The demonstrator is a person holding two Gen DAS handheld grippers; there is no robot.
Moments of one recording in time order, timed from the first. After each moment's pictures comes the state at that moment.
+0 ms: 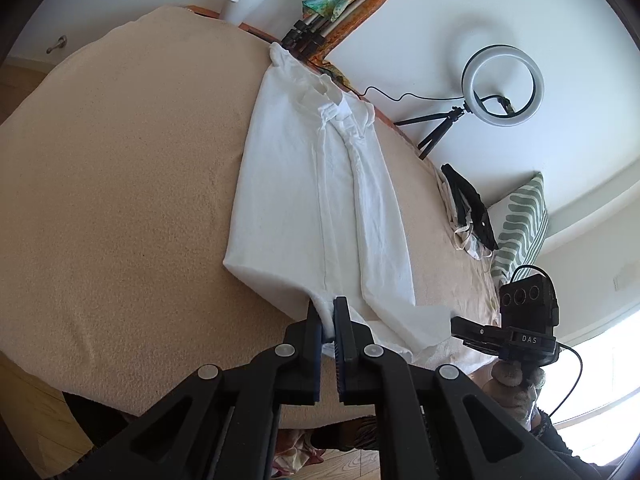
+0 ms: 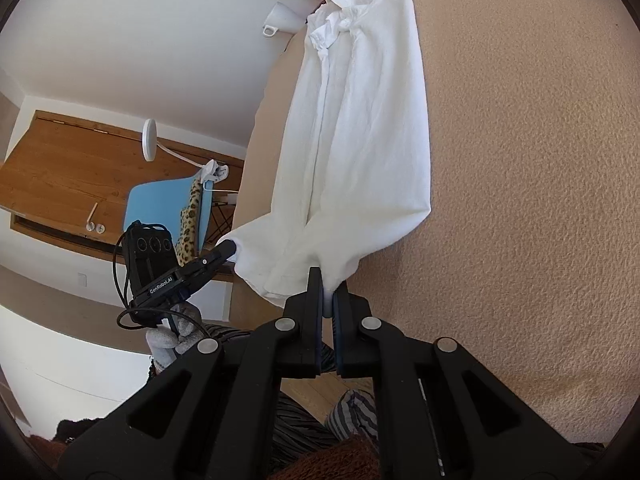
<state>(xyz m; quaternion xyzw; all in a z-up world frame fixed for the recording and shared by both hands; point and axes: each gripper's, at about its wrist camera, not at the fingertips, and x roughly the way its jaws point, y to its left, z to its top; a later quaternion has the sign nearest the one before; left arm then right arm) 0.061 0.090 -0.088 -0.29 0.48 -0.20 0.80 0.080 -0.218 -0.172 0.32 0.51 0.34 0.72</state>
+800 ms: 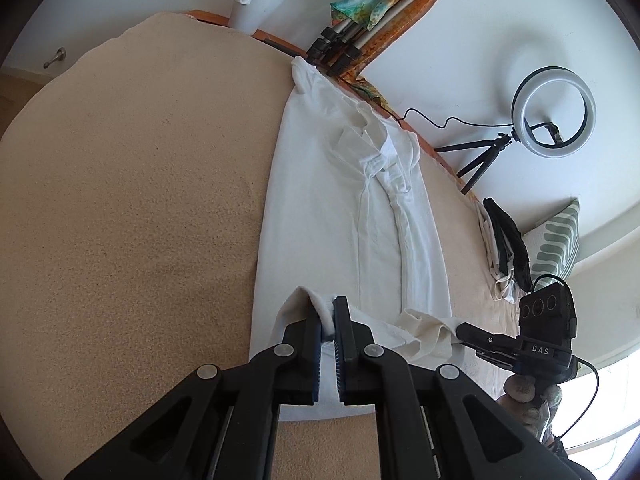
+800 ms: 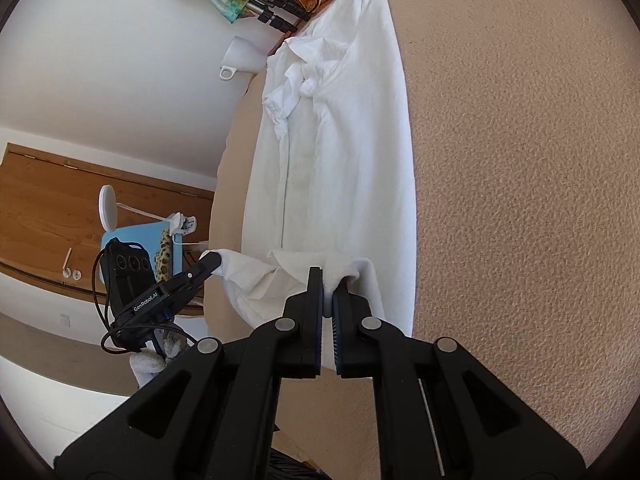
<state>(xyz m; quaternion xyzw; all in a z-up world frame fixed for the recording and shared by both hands) 0.169 0.096 -0.110 -0.27 0.49 -0.15 0.81 0.186 -0.215 -0.182 0.32 0.52 0.28 0.74</state>
